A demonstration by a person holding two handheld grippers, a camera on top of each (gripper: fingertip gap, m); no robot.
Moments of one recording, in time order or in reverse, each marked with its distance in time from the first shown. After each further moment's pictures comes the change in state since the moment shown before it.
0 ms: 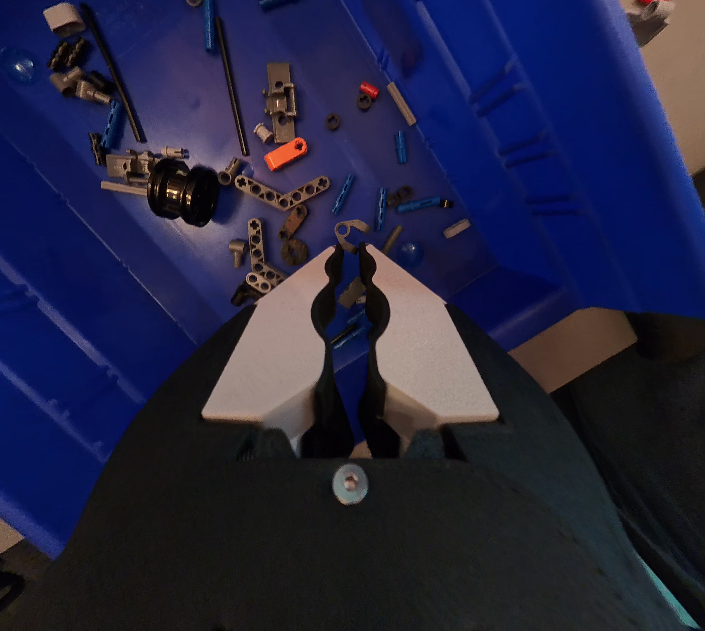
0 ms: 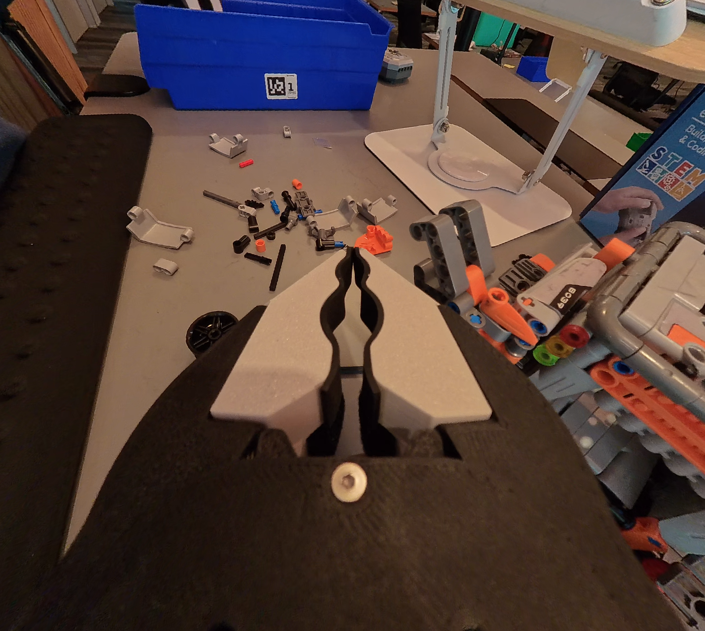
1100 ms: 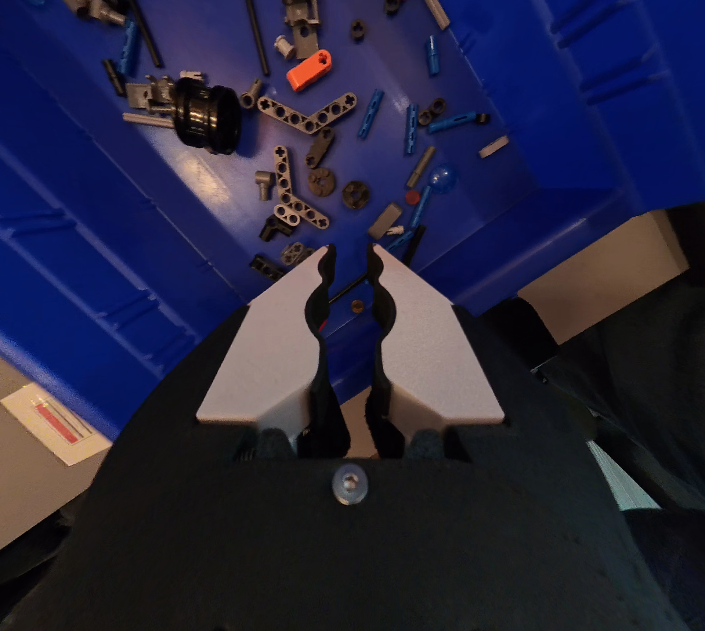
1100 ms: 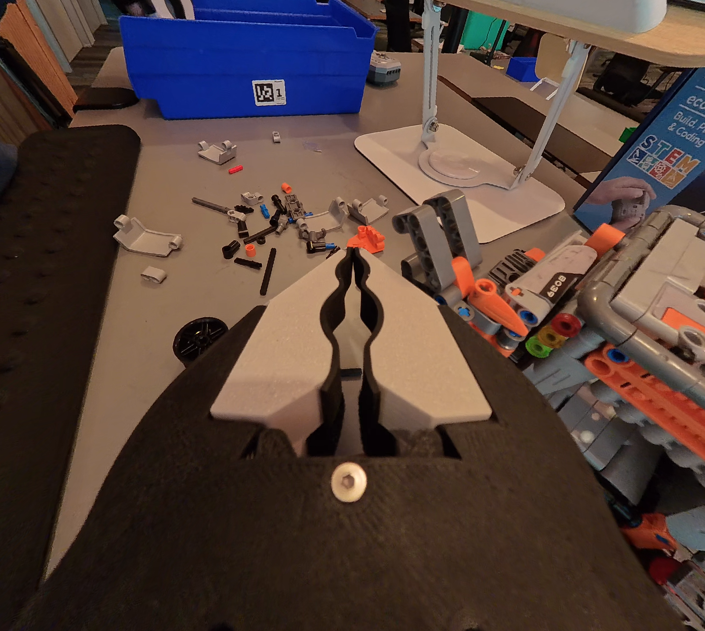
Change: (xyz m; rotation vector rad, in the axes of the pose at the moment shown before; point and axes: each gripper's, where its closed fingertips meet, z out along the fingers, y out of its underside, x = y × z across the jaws) left arm -0.018 0.035 -0.018 -0.069 -0.022 0.056; right arm 0.007 0.002 0.002 0.018 0.020 0.033
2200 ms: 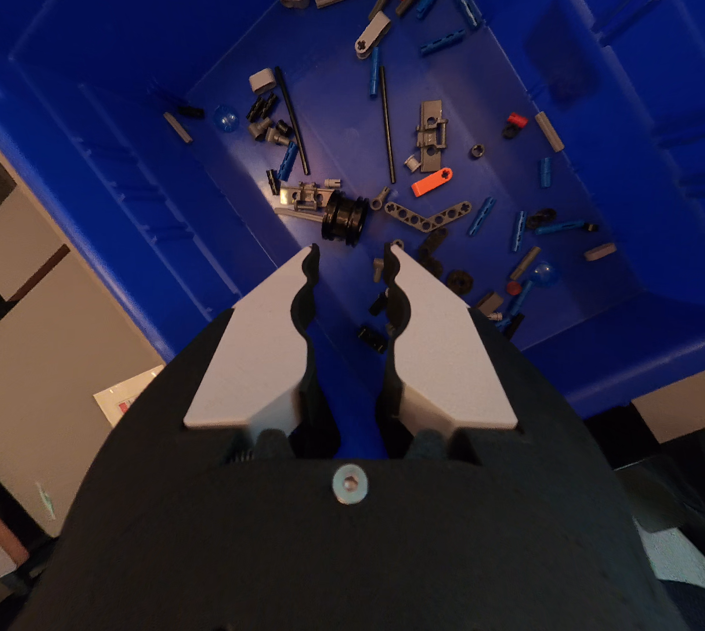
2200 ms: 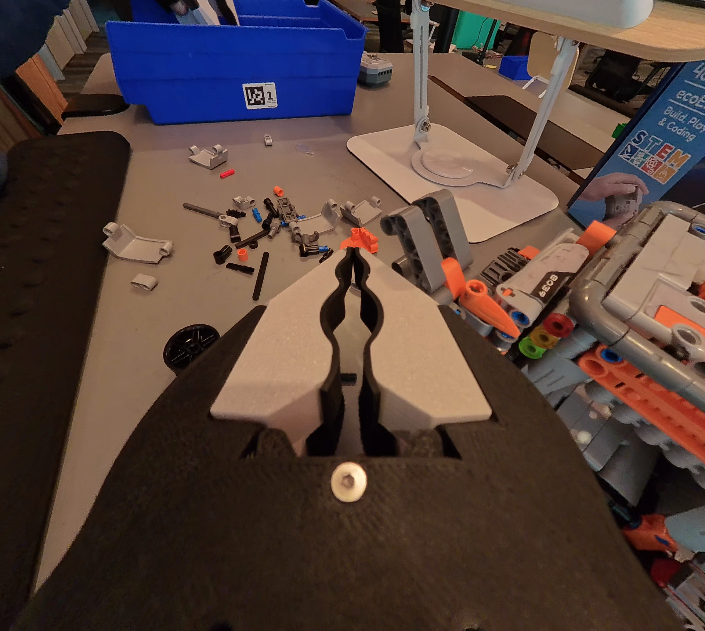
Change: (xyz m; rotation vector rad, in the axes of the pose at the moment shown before) left arm -0.061 -0.052 -0.001 0.070 -0.160 0.013; right arm 0.005 0.000 0.003 0.004 0.018 0.016
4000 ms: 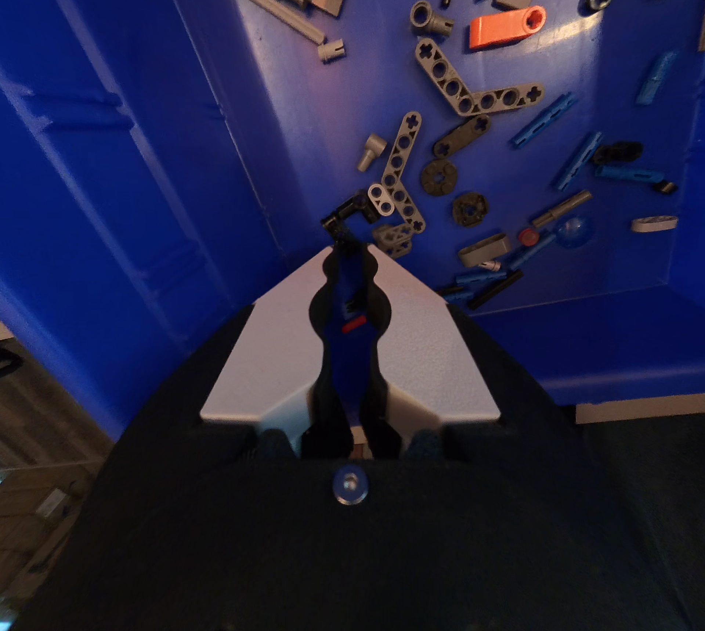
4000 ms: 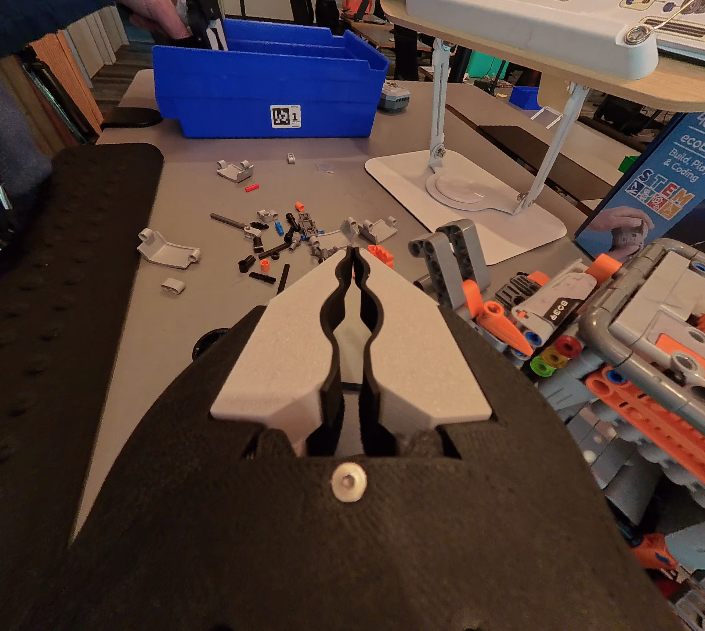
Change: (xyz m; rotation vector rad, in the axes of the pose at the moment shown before) left arm 0.024 0.076 0.014 -0.291 -0.017 -0.339; right arm -0.013 -0.013 -0.008 0.049 -0.040 -0.040
